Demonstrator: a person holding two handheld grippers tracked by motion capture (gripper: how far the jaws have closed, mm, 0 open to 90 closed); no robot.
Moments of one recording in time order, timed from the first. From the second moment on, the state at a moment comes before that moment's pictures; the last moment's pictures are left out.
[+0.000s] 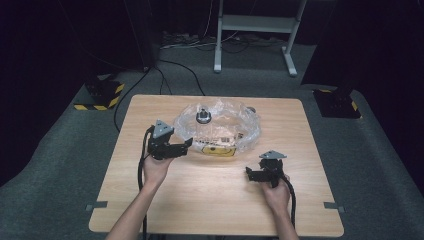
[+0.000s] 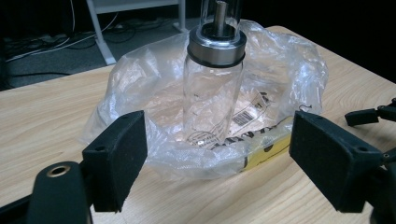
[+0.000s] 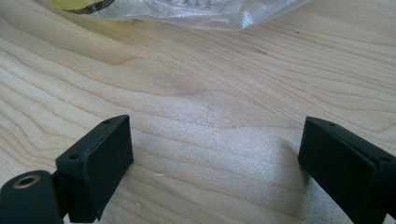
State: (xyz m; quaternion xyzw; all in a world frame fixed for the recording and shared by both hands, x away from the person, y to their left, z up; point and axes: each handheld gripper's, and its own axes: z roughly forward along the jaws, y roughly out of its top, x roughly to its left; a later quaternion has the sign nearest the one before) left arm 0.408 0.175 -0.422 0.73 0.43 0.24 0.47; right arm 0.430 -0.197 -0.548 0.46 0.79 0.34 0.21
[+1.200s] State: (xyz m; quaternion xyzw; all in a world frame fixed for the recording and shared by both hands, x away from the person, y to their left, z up) left arm 0.385 0.187 -0.440 0.73 0.45 0.23 0.47; right arm 0.430 -0.197 -0.548 0.46 0.79 0.34 0.21
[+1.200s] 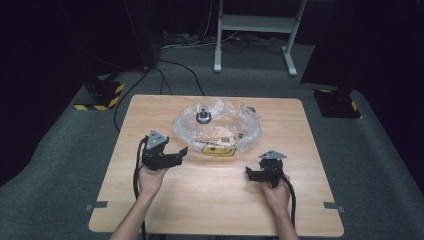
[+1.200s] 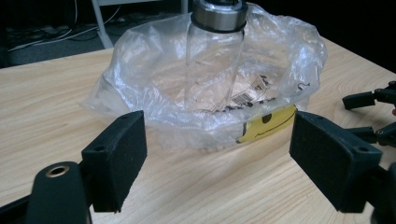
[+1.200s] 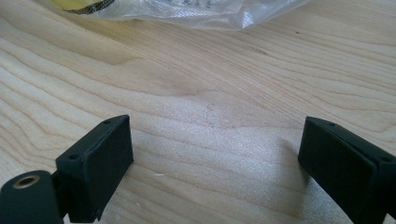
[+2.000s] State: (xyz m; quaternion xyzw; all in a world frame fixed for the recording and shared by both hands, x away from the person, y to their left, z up) left arm 0.381 0.191 -0.463 0.73 0.46 0.23 0.45; right arm 0.430 -0.197 -0.548 0.46 0.79 0.34 0.21
